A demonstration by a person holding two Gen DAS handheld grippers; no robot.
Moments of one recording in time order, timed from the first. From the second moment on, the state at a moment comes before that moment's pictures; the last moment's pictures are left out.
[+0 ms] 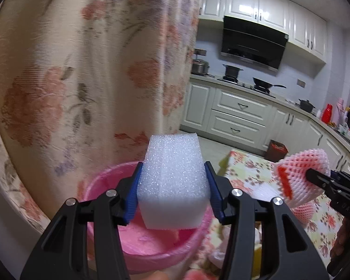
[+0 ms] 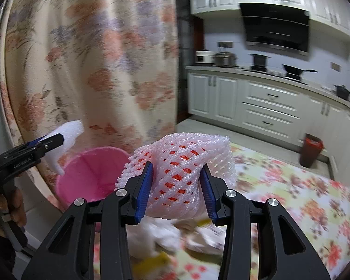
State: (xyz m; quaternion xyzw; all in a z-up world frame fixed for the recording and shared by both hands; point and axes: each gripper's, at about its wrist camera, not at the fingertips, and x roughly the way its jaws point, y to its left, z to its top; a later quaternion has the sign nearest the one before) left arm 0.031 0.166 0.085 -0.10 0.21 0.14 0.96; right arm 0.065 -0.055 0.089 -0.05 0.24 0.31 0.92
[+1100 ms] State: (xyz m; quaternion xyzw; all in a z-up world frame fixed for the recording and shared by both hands) left arm 0.032 0.215 0.078 -0.13 0.21 0.15 0.96; right arm 0.103 0.046 0.069 -0.09 0.25 0.35 0.90
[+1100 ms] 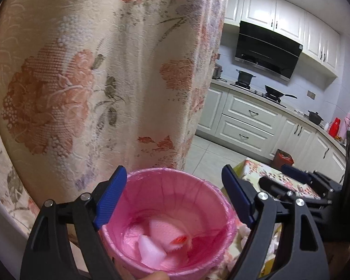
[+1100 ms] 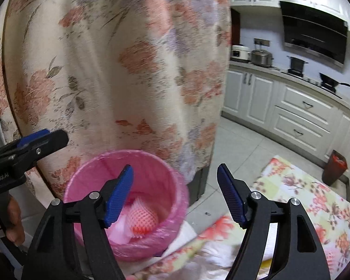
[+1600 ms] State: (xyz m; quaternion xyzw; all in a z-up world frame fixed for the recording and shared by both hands) left arm 0.043 0.132 0.072 -0.10 0.22 0.08 0.97; right arm 0.085 -0.073 0.070 -0.06 0.24 0.26 0.93
